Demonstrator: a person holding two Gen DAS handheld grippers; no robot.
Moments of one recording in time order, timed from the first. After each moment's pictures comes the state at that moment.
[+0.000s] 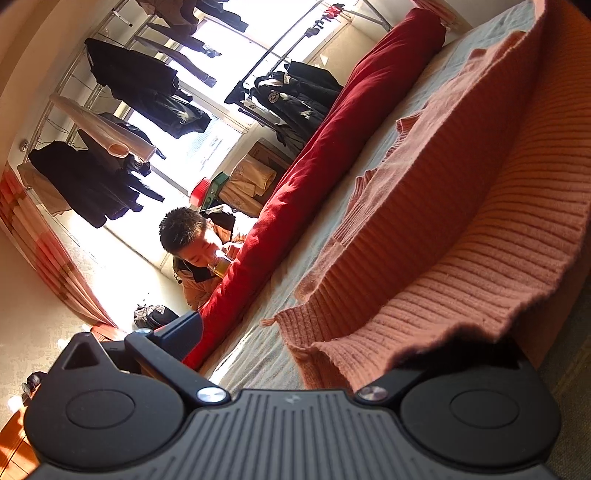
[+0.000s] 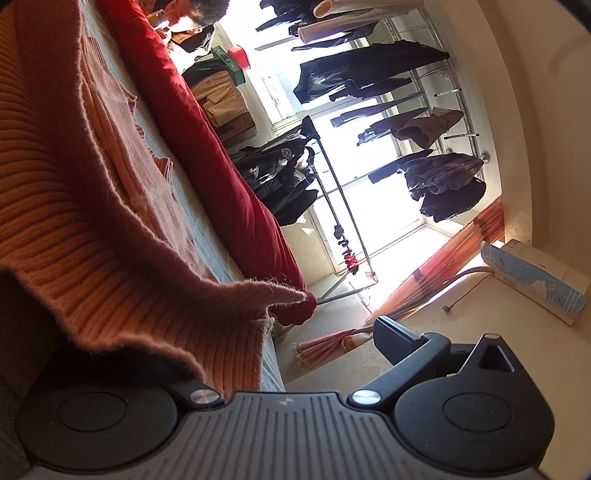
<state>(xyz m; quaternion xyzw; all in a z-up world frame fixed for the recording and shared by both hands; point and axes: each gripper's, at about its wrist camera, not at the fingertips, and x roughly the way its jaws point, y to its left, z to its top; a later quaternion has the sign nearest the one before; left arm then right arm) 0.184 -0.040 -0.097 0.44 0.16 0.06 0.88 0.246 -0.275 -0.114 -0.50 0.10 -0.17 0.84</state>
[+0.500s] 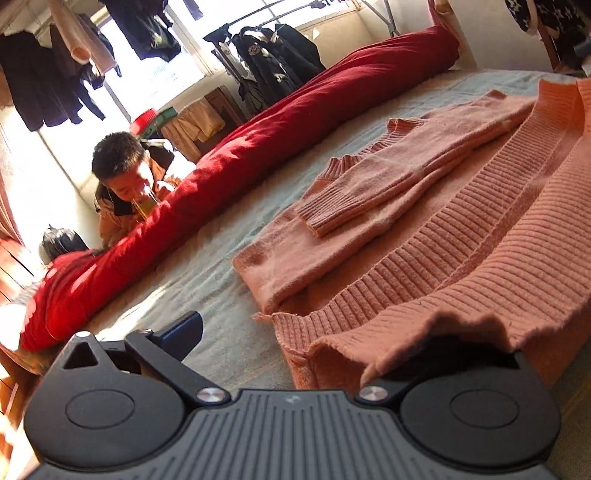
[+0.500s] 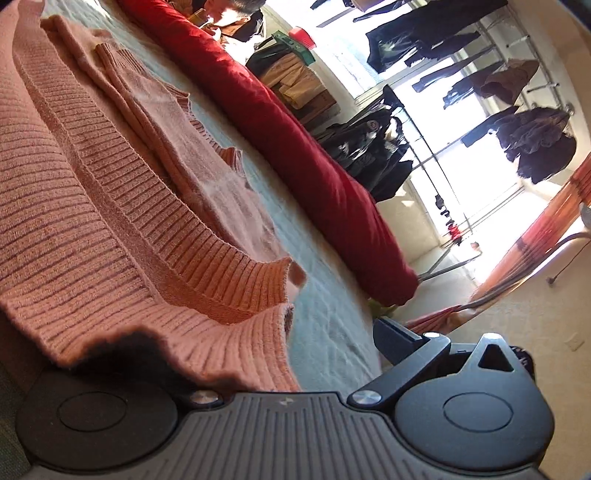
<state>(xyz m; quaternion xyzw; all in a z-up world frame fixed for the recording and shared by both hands) 0.255 0.012 -0.068 0.26 0.29 -0.04 0.92 0.291 -0.305 -0.081 -0.39 0.25 0.00 0.89</state>
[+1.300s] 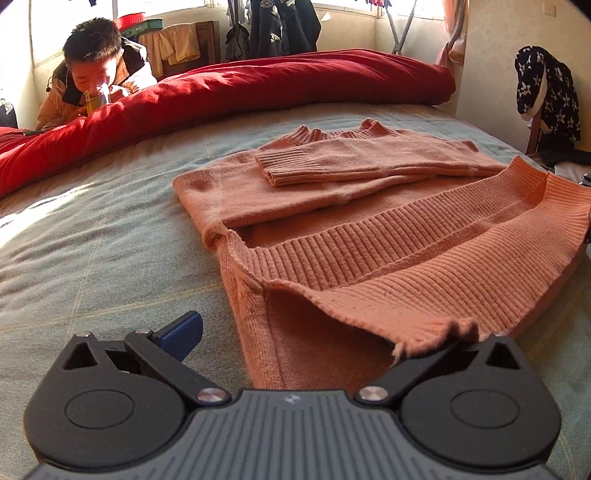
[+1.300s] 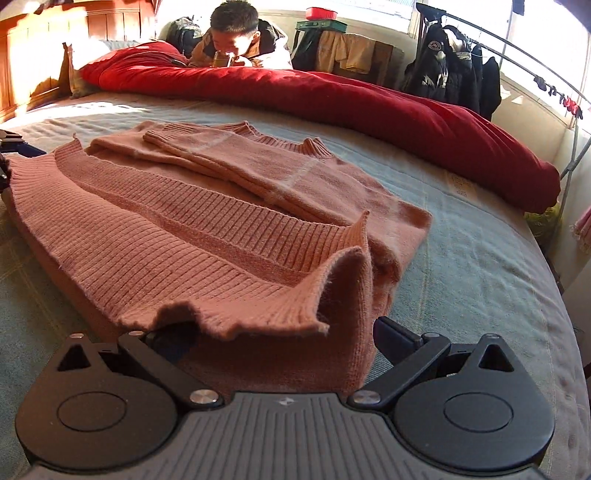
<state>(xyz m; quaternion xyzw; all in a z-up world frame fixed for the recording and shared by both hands) 0.253 0.059 -0.078 0.06 0.37 -0.15 0.92 0.280 -0.362 -0.062 -0.14 0.34 0.20 0.91</state>
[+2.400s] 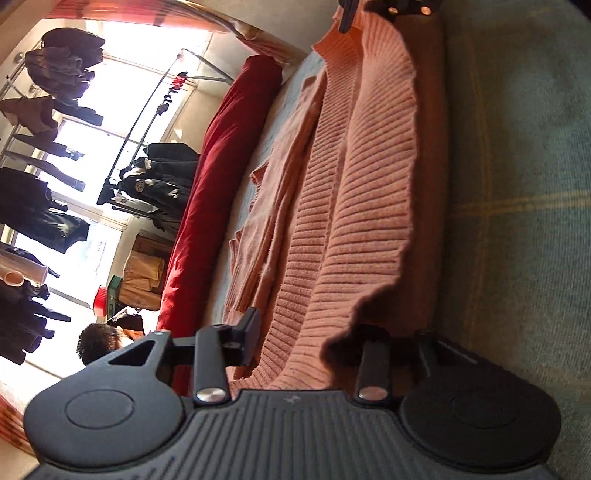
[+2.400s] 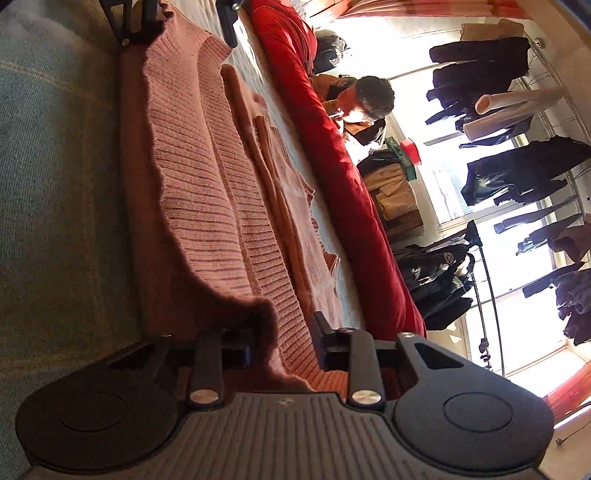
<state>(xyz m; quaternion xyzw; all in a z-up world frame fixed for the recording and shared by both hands) 0.185 -0.059 -0.115 0.58 0.15 -0.17 0.78 0.209 -0.251 -0.087 -0.56 0.14 0.16 0.80</state>
